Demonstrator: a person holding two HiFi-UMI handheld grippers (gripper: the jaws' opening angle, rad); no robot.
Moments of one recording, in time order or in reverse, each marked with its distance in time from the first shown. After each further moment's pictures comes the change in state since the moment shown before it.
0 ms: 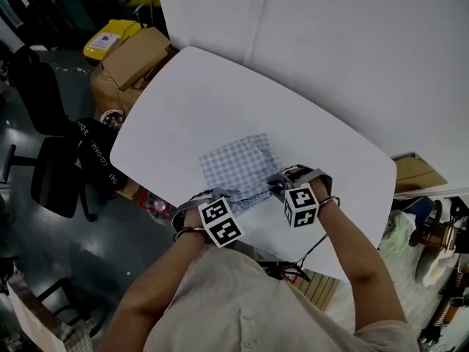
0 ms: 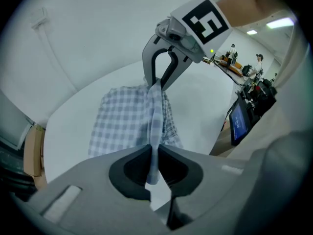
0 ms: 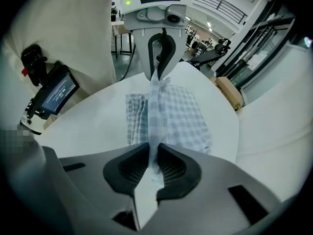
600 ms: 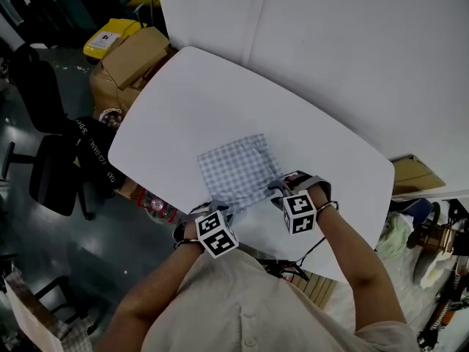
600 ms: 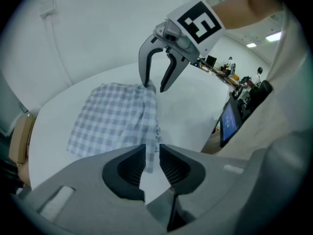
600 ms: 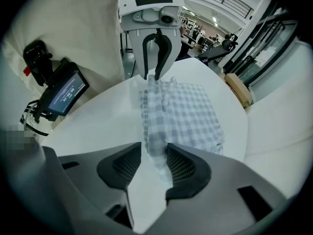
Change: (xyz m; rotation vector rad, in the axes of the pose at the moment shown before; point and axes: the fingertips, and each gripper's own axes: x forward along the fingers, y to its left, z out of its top) left arm 0.012 -0.041 -0.008 -0.069 -0.070 -0.071; right arm 0.000 0.032 -0.008 -0.023 0.034 0.087
